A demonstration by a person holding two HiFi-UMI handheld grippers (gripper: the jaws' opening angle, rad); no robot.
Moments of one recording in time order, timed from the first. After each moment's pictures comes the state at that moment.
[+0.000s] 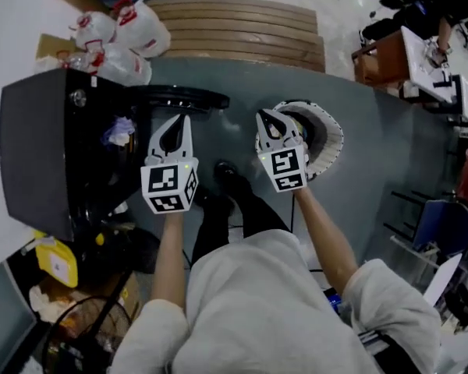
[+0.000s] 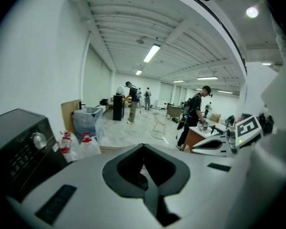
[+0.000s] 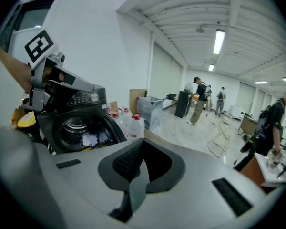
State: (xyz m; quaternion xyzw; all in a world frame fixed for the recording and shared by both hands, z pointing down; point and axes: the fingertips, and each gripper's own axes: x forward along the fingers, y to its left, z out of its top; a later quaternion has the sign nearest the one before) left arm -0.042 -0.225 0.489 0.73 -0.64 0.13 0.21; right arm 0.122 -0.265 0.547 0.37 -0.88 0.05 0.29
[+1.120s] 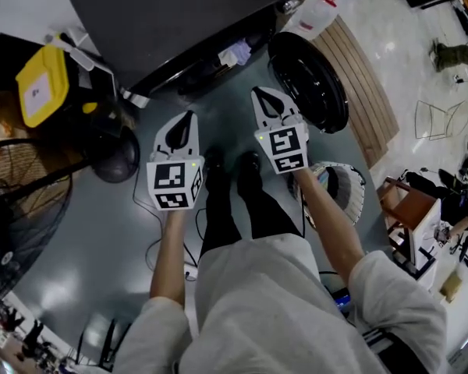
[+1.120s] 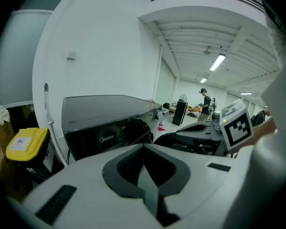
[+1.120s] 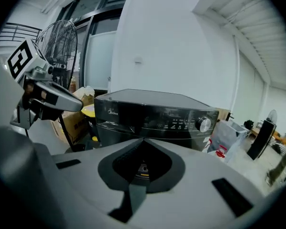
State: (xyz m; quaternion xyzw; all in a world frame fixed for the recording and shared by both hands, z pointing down) left arm -0.322 0.155 0.547 0.42 -0.86 0.04 0.27; right arm -0.299 0.011 0.568 -0.05 -0.96 -0.08 0.27
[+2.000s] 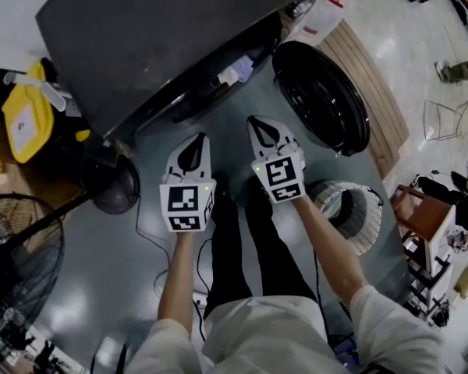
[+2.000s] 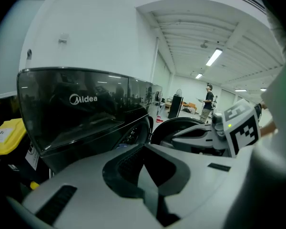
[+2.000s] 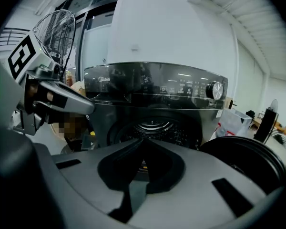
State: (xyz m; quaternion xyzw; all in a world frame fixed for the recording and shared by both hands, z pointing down) left arm -0.352 0.108 0.677 0.45 -0.84 0.05 0.29; right arm -0.324 0.007 0.707 -0.05 -0.95 -0.05 0.29
